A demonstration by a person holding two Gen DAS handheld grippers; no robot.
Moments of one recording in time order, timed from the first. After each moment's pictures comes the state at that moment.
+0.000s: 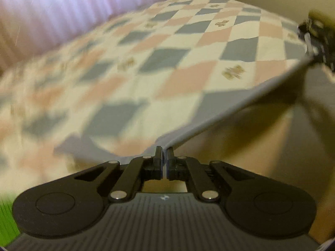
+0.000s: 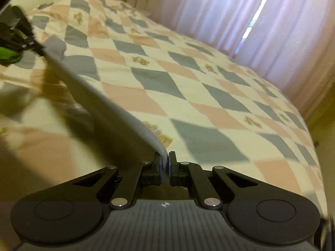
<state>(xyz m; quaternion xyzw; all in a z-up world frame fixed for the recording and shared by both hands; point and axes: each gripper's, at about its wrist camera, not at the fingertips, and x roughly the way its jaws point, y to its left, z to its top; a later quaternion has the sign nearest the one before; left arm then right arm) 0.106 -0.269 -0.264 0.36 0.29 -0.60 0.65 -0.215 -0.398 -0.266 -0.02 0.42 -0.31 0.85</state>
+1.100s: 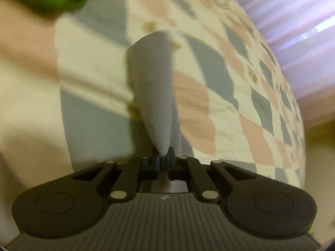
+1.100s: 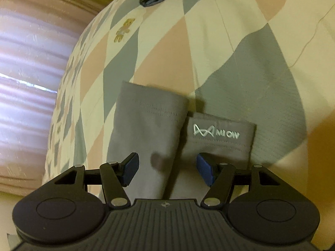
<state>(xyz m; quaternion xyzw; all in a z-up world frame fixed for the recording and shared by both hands) 0.207 -0.225 -0.364 -0.09 0.58 -0.32 0.74 -0.508 -0.463 -0.384 0.64 0.03 -0.54 0.55</state>
